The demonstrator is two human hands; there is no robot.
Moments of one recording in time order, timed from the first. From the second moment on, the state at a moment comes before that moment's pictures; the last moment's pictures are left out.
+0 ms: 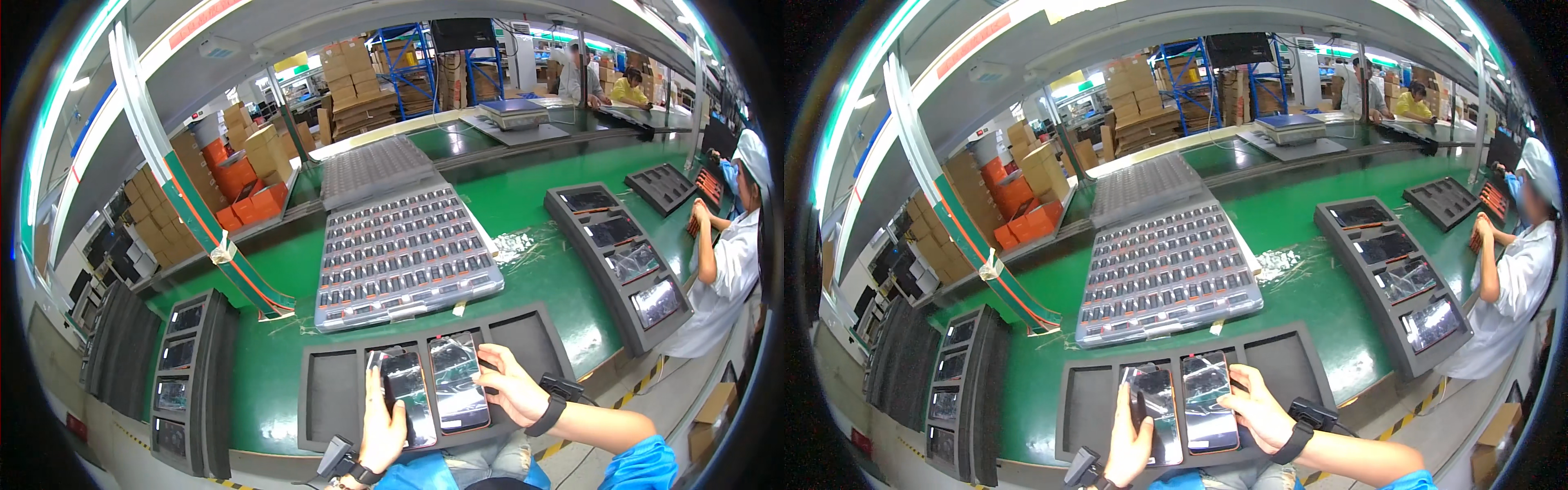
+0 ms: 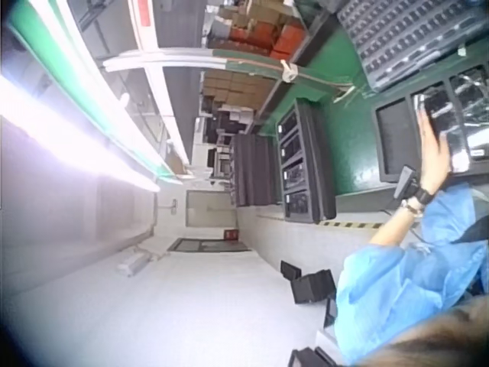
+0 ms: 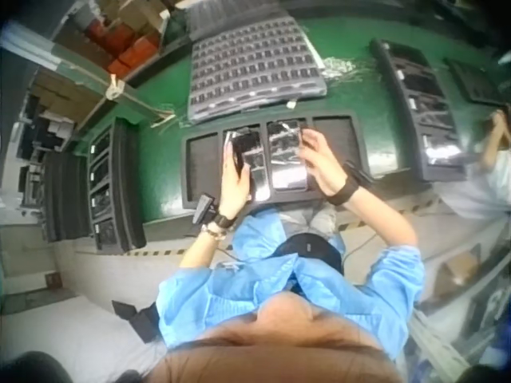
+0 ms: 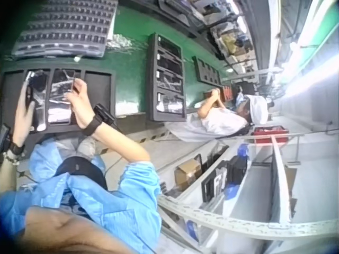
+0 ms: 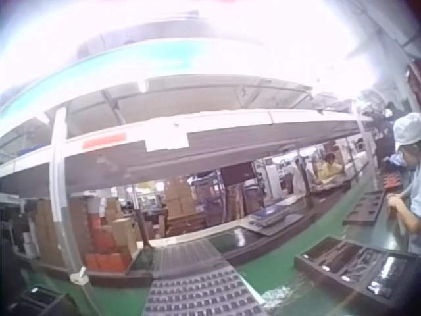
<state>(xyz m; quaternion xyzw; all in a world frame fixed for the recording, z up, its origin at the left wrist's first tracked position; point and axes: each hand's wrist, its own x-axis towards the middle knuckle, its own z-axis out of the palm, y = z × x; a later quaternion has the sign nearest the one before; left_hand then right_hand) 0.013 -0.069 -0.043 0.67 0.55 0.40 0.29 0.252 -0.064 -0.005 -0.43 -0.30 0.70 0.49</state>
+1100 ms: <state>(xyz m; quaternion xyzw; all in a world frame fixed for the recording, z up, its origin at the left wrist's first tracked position) 0.012 0.014 -0.001 0.96 0.11 0.20 0.16 0.221 -0.088 -0.049 -0.36 -0.31 0.66 0.58</state>
